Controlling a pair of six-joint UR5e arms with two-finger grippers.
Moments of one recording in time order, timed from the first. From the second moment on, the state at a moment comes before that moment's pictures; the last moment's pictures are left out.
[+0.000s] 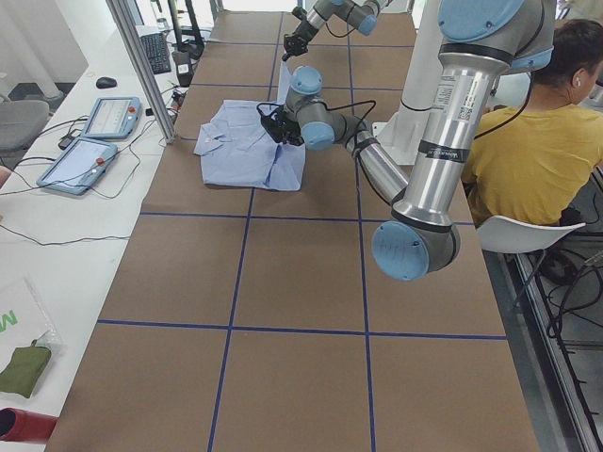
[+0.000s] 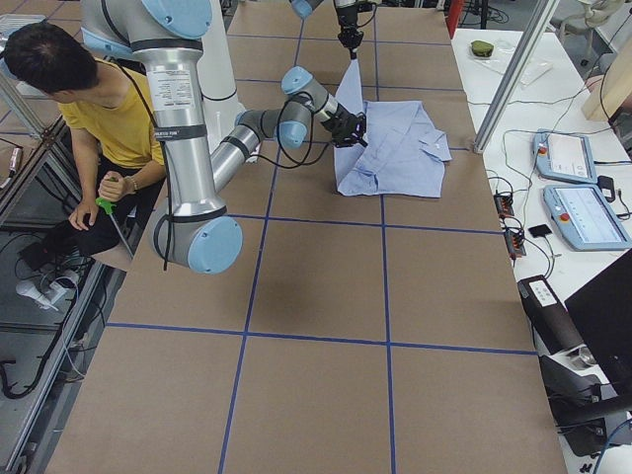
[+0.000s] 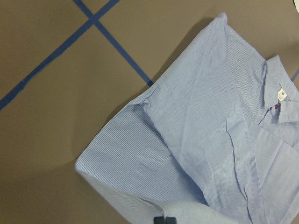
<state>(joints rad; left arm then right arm) -0.82 -1.87 -1.98 -1.94 -2.04 -1.90 0.59 -1.36 2.09 -1.21 1.36 2.24</state>
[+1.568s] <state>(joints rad) -0.89 -2.22 -1.19 -2.37 -1.90 -1.79 0.76 -0.99 1.44 -1.15 1.48 2.09</state>
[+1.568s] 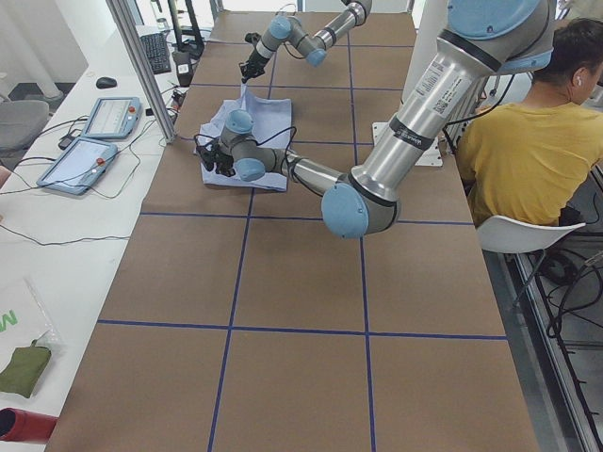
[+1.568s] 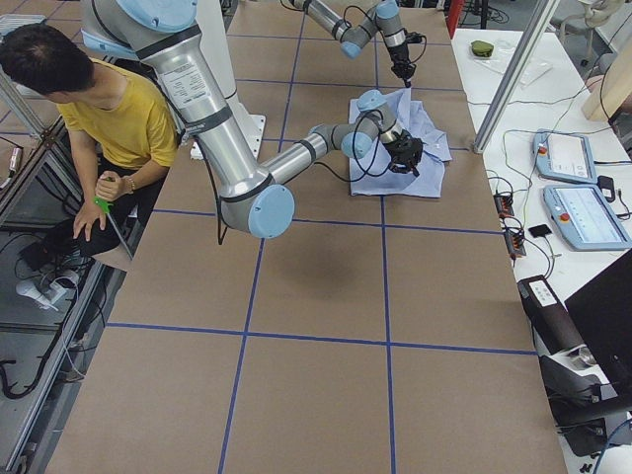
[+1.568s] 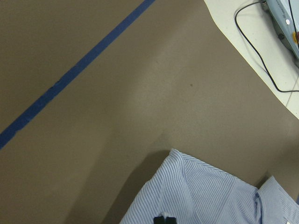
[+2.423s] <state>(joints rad) -0.89 -2.32 -1.00 -2.42 -1.81 -1.66 0.80 -0.90 1.23 -1.05 1.55 1.96</state>
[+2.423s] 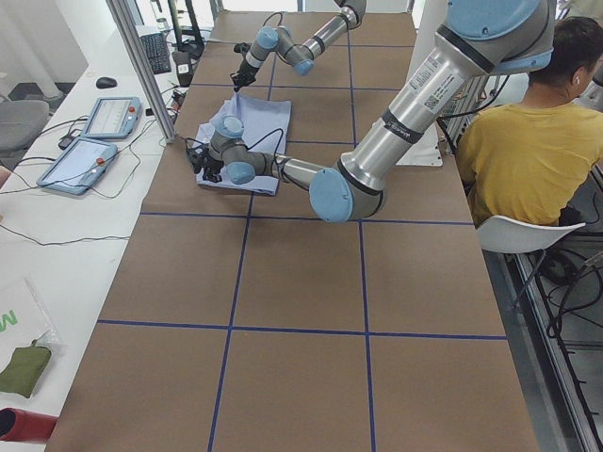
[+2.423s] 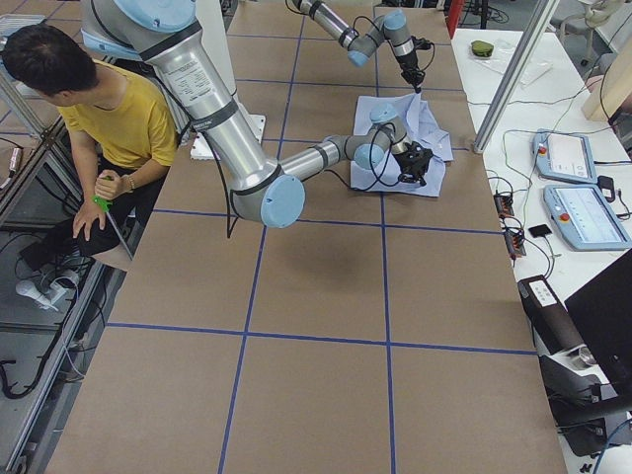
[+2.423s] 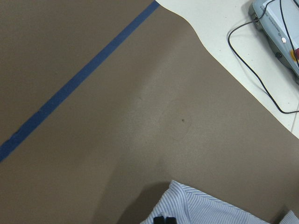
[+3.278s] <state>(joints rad) -0.91 -2.31 -1.02 -2.43 -1.82 -1.59 0.84 -0.88 1.18 -0.99 1.59 1.93</state>
